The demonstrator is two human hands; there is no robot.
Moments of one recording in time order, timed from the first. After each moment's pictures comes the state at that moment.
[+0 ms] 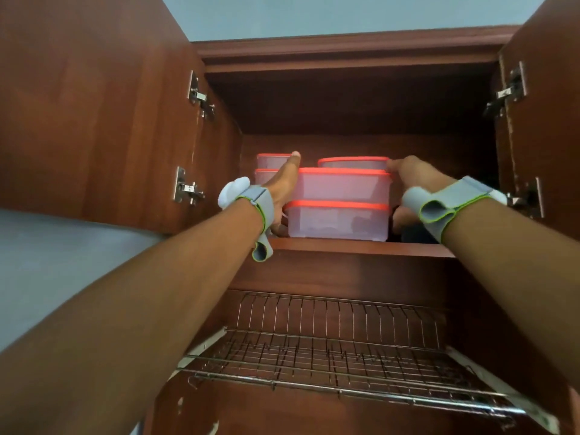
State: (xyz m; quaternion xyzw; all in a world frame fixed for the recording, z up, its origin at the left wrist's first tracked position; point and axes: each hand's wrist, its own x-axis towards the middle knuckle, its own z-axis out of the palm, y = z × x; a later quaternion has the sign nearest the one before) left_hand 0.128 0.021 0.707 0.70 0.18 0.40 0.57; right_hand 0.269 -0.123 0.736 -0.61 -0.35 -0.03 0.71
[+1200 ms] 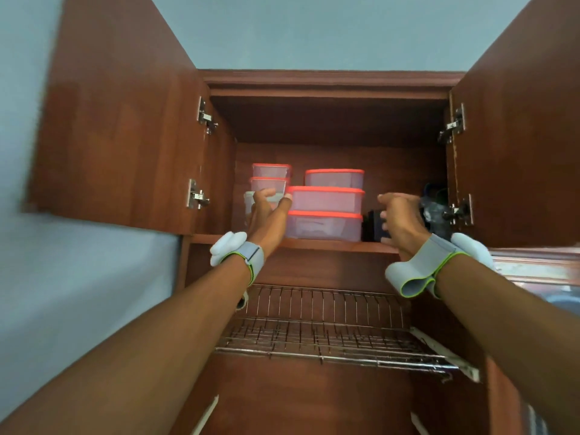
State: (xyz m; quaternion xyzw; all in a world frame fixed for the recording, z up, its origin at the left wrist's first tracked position) left_hand 0.074 -0.020 0.644 0.70 0.10 0.58 0.40; right_hand 0.256 -0.164 0.672 -0.60 -0.26 -0.11 0.75
